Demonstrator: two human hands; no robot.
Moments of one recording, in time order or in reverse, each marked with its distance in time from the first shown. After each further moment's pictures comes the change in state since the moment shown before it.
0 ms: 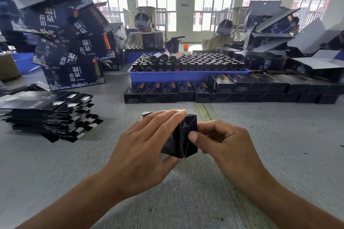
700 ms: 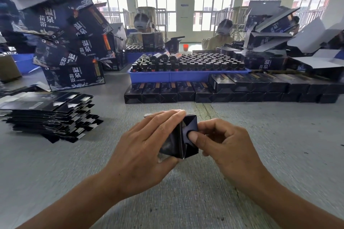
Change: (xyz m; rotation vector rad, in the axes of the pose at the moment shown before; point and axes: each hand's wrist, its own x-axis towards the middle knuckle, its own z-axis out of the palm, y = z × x) left_hand 0.000 0.000 -0.001 -0.042 -0.002 -0.004; right_hand 0.000 -0.001 -0.001 -0.074 -0.005 -0.016
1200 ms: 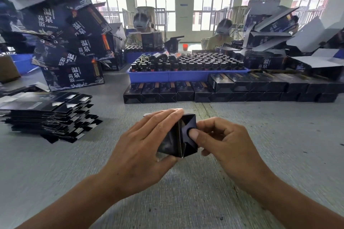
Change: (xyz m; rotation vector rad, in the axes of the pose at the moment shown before) left_hand 0.000 0.000 0.001 -0.013 -0.006 -0.030; right_hand 0.003 0.000 -0.003 0.087 -0.030 0.045
